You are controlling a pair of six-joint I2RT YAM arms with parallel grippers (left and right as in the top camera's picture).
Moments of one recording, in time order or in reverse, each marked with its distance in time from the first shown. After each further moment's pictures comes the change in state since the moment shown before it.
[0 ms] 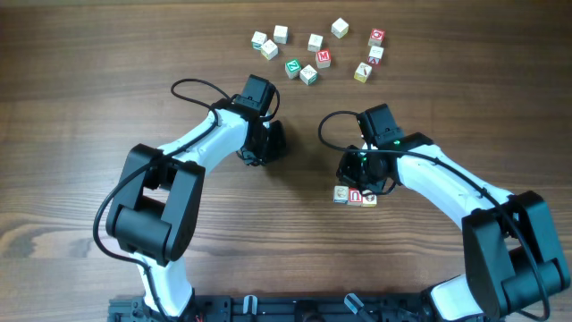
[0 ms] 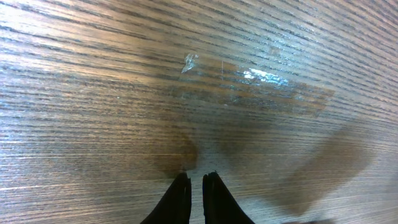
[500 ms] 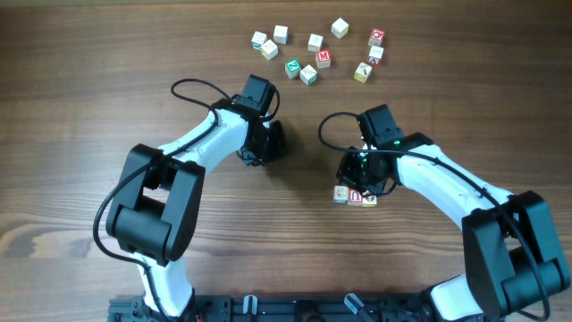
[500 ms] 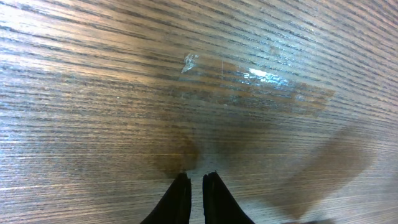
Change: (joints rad) left arm 0.000 0.000 0.000 0.000 0.000 0.000; right arm 0.000 0.000 0.000 -0.015 -0.017 0.000
